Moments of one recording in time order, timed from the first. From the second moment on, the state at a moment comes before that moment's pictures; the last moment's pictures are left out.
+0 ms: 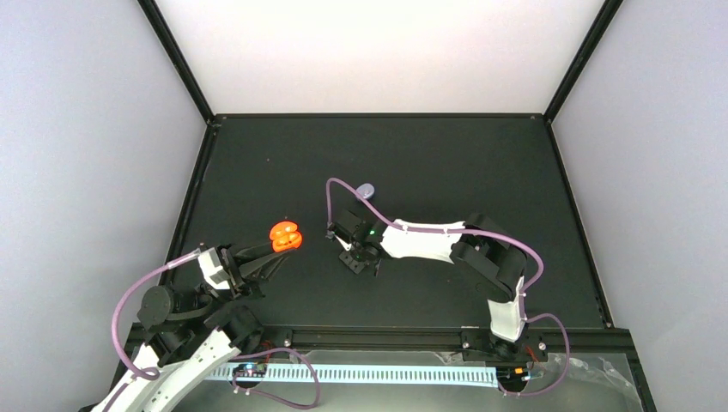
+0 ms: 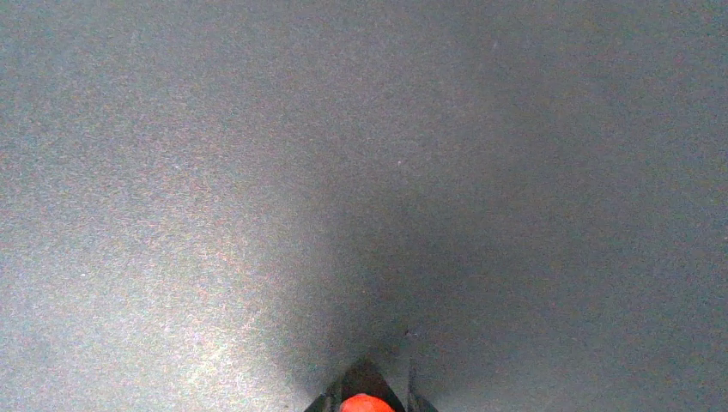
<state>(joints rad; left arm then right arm) -0.77 0.05 0.52 0.01 0.24 -0.13 1.05 1.93 1.24 -0.48 0.07 0.16</state>
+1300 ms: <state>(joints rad) -0.77 0.20 0.51 0.15 0.26 -0.16 1.05 1.09 1.10 -0.40 0.24 0.26</state>
